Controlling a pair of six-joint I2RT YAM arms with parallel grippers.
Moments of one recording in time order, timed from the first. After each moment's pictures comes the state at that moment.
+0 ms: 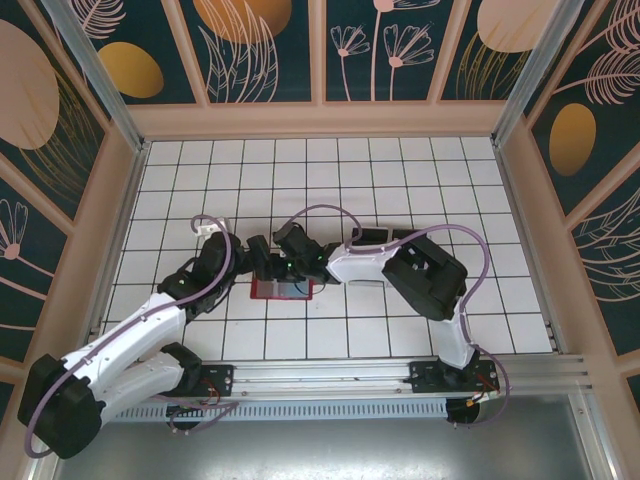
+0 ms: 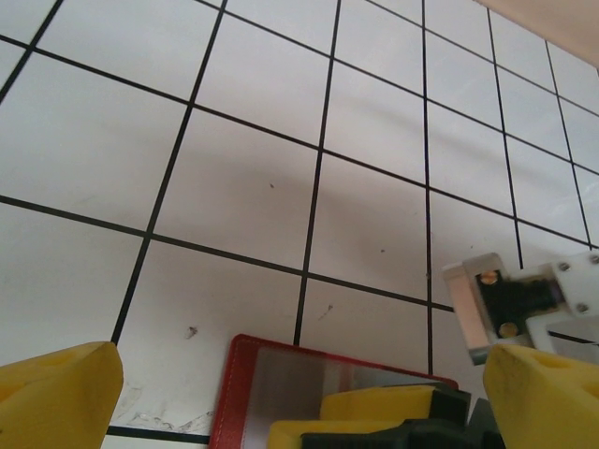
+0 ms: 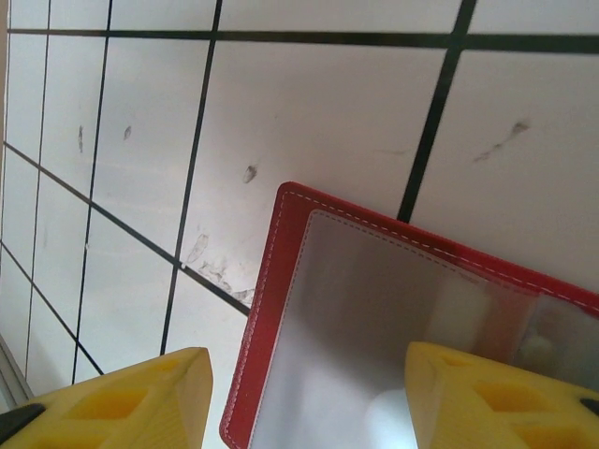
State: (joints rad) left arm -0.59 0.97 0.56 -0.28 -0.30 -0.78; right arm 1.00 2.01 1.19 0.04 -0.21 0.87
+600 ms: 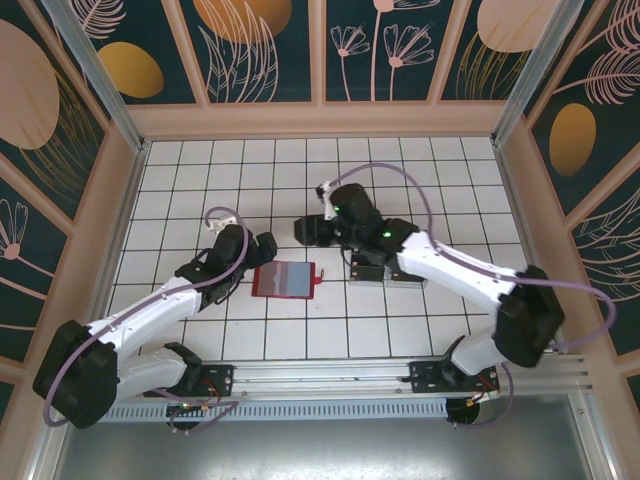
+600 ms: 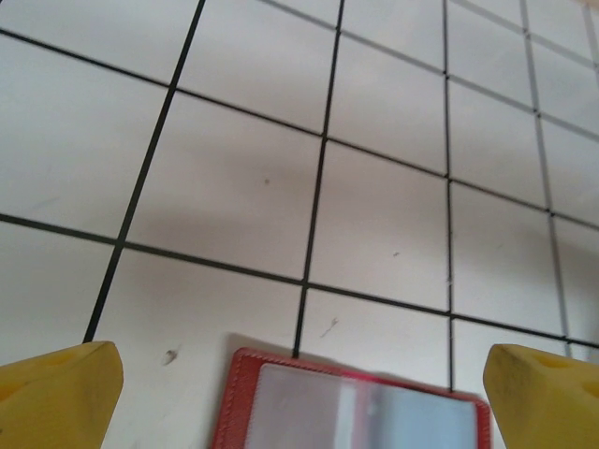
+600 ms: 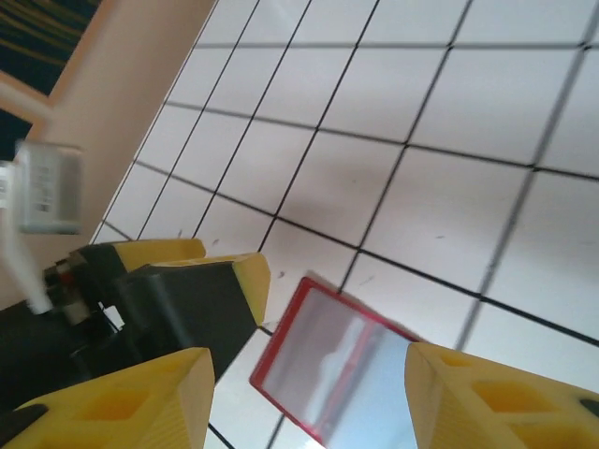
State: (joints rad) left arm -0.58 1.16 0.59 -0.20 -0.29 -0.76; right arm 0.84 1.42 1.09 -0.26 -0.10 0.55
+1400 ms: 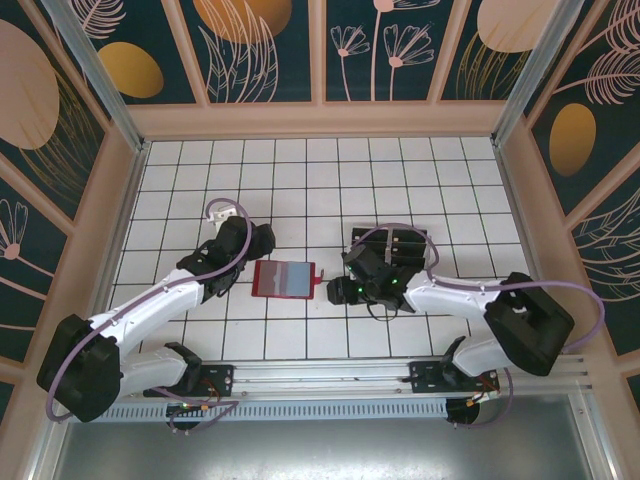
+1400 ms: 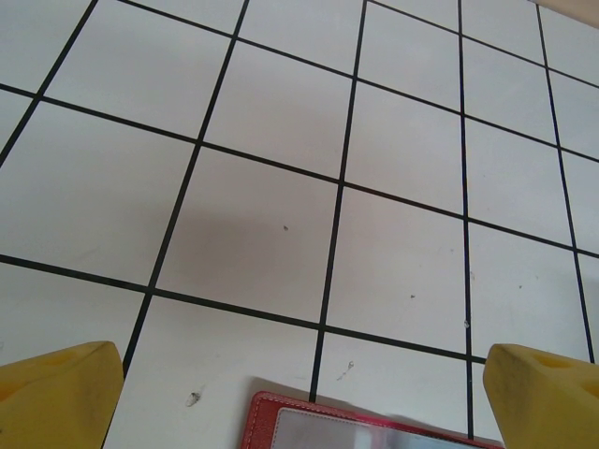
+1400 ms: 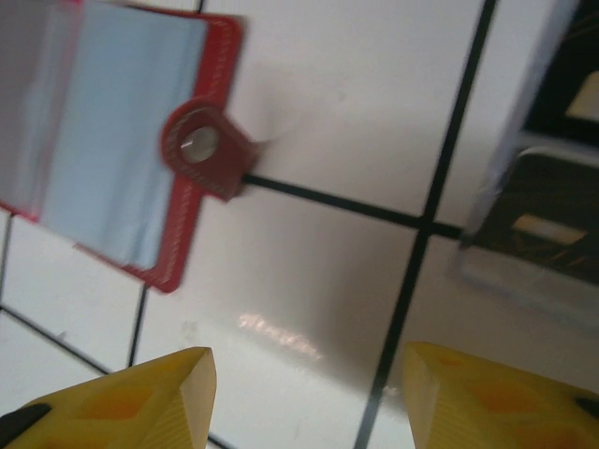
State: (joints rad) left arm -0.58 1.19 0.67 -0.23 -0.38 -0.72; right arm 0.88 1.41 0.61 -0.16 -0.07 0.68
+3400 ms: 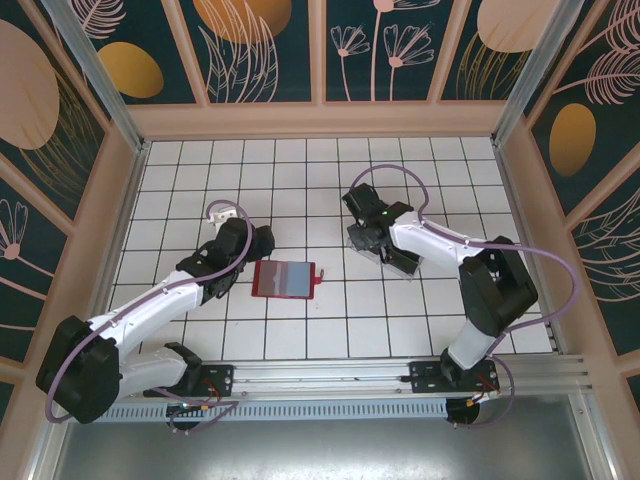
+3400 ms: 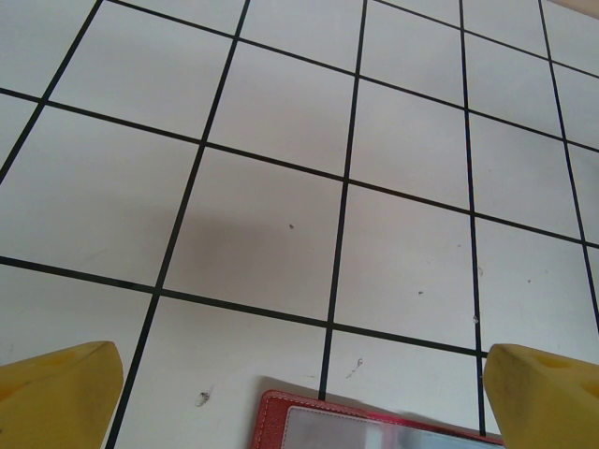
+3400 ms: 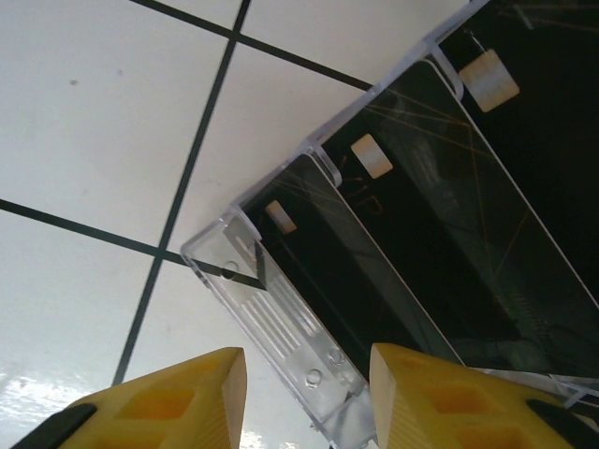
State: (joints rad) left arm -0.58 1.18 0.65 -0.22 -0.38 -0.70; right arm 0.65 1.67 1.14 -0.61 0.26 0.17
